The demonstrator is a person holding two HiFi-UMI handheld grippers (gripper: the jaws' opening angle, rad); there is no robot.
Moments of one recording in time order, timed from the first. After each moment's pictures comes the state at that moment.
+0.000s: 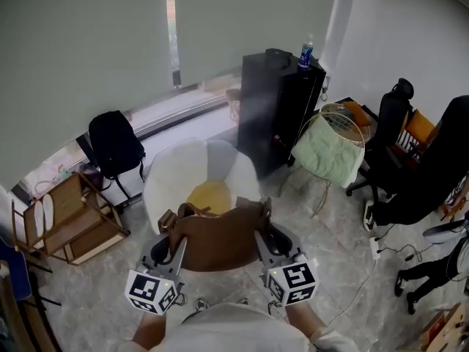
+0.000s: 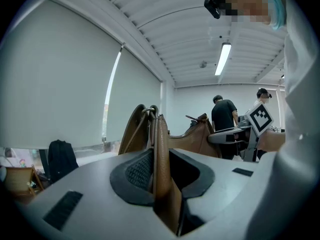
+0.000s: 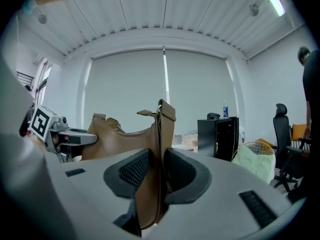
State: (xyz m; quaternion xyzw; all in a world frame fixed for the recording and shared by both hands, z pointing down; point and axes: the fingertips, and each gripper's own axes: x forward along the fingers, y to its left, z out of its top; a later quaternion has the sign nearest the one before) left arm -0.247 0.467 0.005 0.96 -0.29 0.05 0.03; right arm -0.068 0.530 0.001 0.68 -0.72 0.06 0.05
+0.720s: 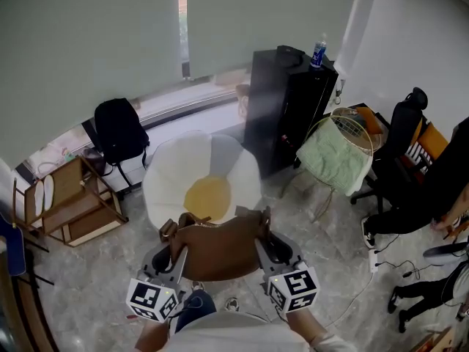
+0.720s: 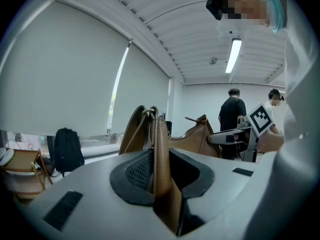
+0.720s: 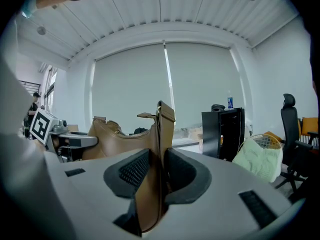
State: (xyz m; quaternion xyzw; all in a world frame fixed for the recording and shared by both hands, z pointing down) left arm -0.203 0.504 0.037 0.94 -0.34 0.06 0.07; right arm -0.017 0.548 0.030 0.64 -0.76 0.09 0.06
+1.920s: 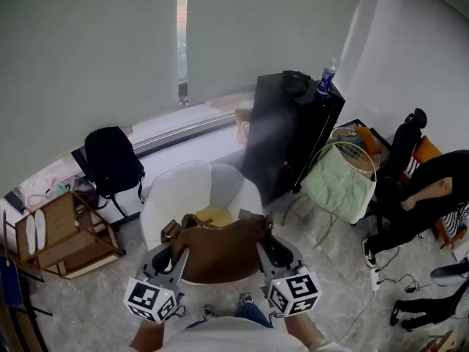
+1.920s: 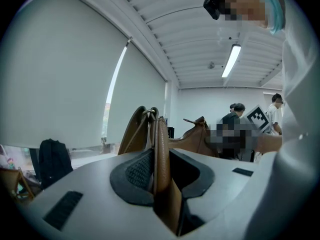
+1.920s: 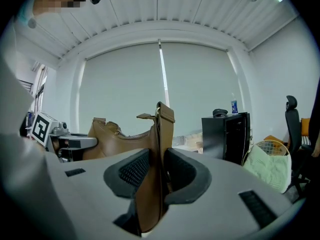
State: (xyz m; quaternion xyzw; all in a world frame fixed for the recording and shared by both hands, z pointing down) left arm -0.204 0.318 0.008 0.96 -0.29 0.04 0.05; right arm -0.022 0.373 0.003 0.67 -0.74 0.08 0.04
